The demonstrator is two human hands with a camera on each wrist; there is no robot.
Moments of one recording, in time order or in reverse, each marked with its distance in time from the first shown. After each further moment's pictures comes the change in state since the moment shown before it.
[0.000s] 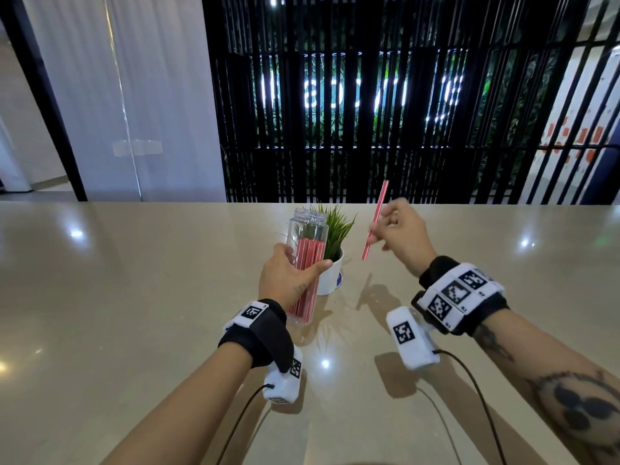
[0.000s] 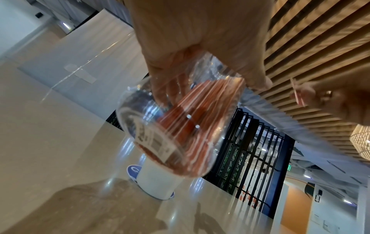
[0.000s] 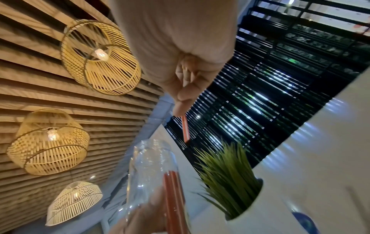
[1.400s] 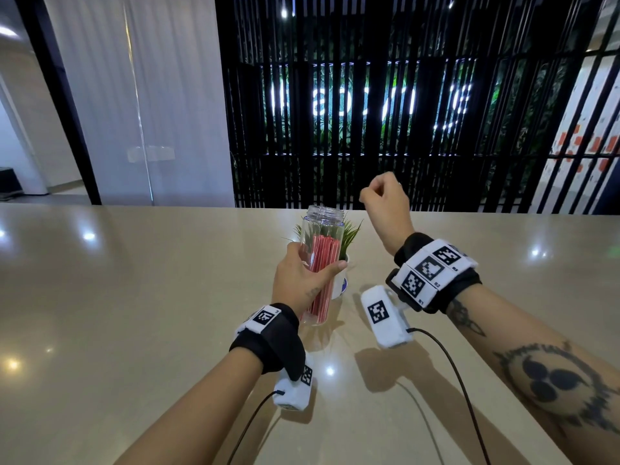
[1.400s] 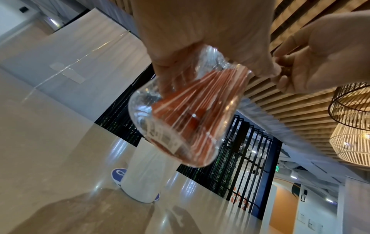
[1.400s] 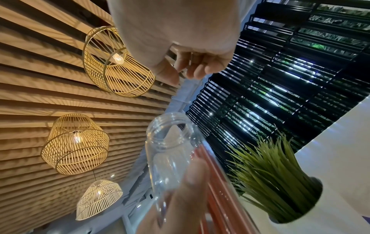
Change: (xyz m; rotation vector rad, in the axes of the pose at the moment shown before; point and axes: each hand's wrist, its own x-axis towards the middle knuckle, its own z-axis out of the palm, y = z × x) left_hand -0.015 0.023 -0.001 -0.177 0.035 0.078; right_hand 0.015 -0.055 0.024 0.026 0.171 -0.083
